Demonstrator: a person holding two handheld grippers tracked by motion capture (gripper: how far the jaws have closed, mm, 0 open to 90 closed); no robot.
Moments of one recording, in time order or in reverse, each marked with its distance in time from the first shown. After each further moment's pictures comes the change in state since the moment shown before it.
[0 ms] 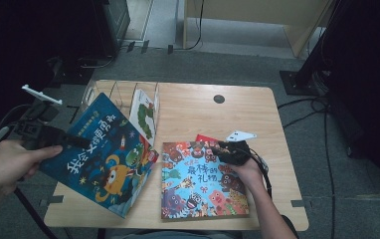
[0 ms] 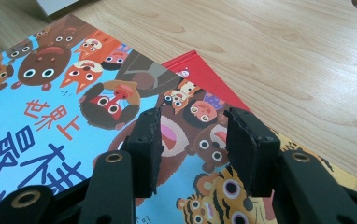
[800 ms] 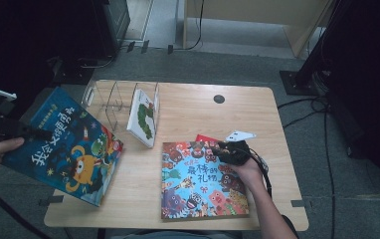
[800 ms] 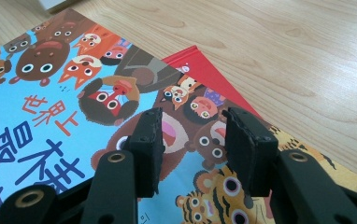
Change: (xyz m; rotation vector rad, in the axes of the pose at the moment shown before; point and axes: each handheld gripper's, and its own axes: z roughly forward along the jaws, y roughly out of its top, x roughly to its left) left arm 0.074 -0.004 -0.046 -0.078 0.121 -0.187; right arm -0.001 0.000 0.001 0.019 0.008 -0.004
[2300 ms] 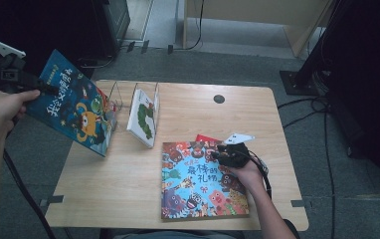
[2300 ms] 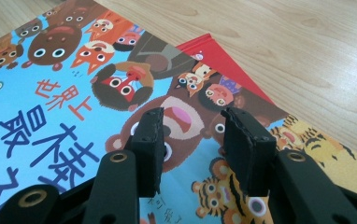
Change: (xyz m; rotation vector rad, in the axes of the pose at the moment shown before) left arm 0.023 0.112 0.023 -0.139 0.069 -0.103; right arm 0.006 -0.004 -0.001 0.027 0.016 -0.020
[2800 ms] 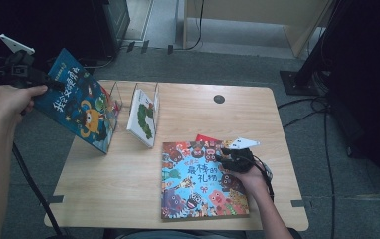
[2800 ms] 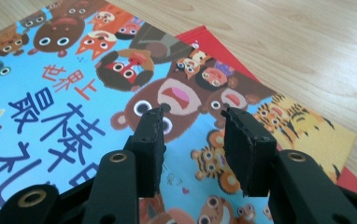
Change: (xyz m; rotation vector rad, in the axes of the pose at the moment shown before) left arm 0.006 0.019 0.017 0.007 0.007 0.022; right arm 0.004 -0.013 -0.015 -0.020 -0.029 -0.005
